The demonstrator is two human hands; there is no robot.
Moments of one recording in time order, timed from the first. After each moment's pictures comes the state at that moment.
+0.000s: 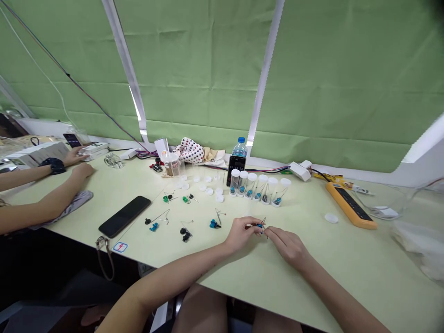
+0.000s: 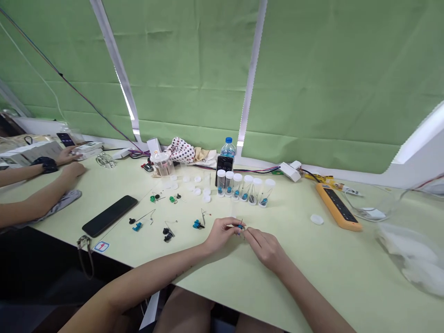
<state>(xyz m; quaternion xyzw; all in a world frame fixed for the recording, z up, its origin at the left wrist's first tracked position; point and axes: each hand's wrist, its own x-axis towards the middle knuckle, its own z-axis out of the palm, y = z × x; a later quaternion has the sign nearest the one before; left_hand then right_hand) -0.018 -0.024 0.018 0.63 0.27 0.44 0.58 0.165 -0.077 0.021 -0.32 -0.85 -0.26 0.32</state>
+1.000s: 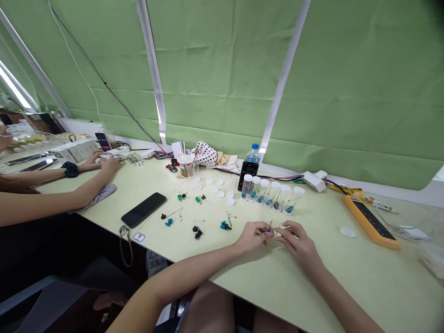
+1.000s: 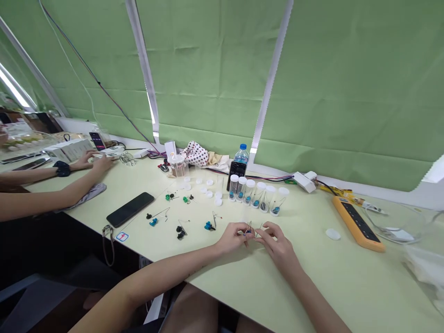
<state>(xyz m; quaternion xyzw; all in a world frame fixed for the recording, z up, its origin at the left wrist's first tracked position) -0.022 -0.029 0.021 0.67 0.29 0.37 0.57 0.163 -0.070 0.020 -0.47 -0.80 -0.03 0.37</state>
